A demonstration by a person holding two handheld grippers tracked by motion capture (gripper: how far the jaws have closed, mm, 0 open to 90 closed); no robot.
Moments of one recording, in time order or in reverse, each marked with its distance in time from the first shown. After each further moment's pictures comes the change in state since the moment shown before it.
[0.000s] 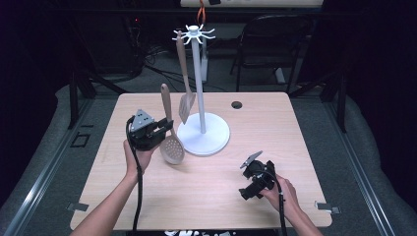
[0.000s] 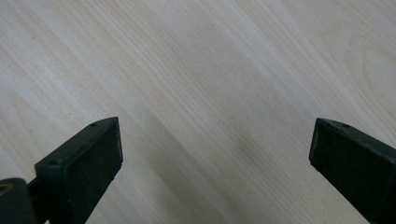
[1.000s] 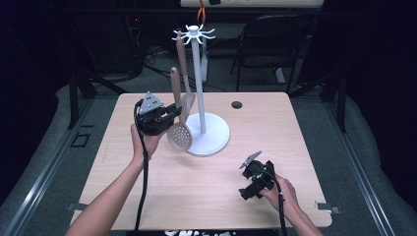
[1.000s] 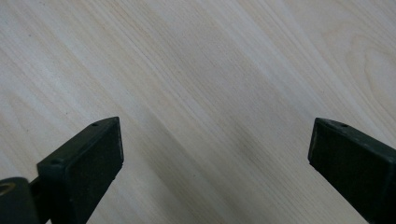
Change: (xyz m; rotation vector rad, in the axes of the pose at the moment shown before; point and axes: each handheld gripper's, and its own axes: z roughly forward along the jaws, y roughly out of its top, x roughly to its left) left arm -0.004 0.049 0.015 -0.020 -0.027 0.034; right arm 0.001 0.001 0.002 -0.001 0.001 0.001
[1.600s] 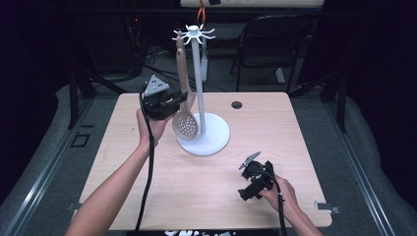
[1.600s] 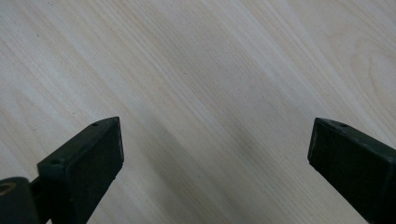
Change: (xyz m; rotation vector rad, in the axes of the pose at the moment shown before) left arm 0.004 0.037 0.016 -0.026 0.002 -0.023; right arm 0.002 0.001 -0.002 0.012 -0.006 -0.025
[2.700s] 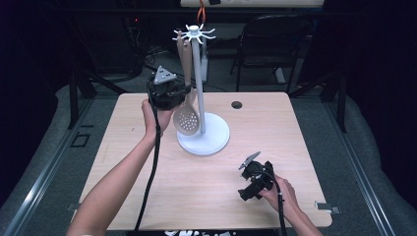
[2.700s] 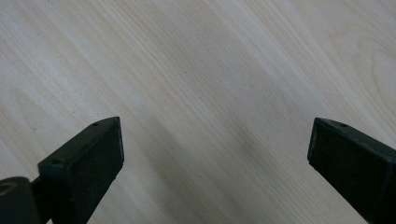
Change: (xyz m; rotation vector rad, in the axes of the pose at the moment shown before) left arm 0.001 0.016 0.022 0.043 0.039 0.008; right arm 0.000 0.000 0.001 0.007 0.003 -0.001
